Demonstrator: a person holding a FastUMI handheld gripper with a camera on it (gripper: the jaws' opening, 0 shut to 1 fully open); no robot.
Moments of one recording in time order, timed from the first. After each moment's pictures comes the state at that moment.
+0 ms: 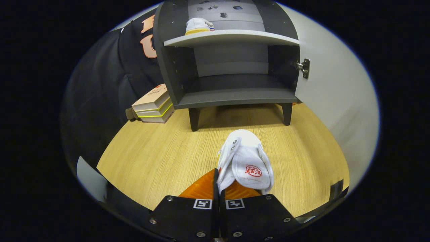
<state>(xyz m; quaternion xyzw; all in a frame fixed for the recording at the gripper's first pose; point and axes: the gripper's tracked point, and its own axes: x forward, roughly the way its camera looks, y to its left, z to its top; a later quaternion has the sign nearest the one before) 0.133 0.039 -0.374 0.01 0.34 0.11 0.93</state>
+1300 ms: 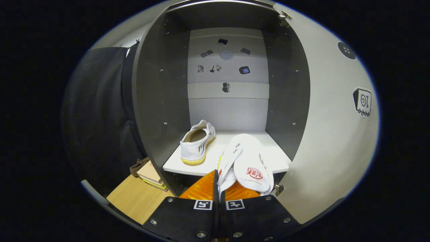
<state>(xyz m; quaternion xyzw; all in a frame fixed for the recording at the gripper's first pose) 0.292 0.018 -0.091 -0.01 0.14 0.11 0.98</state>
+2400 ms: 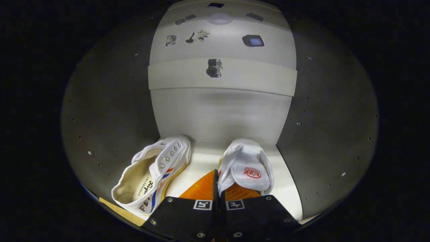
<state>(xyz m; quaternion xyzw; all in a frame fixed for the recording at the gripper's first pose) 0.485 0.019 -0.118 -0.04 0.24 0.09 0.97</state>
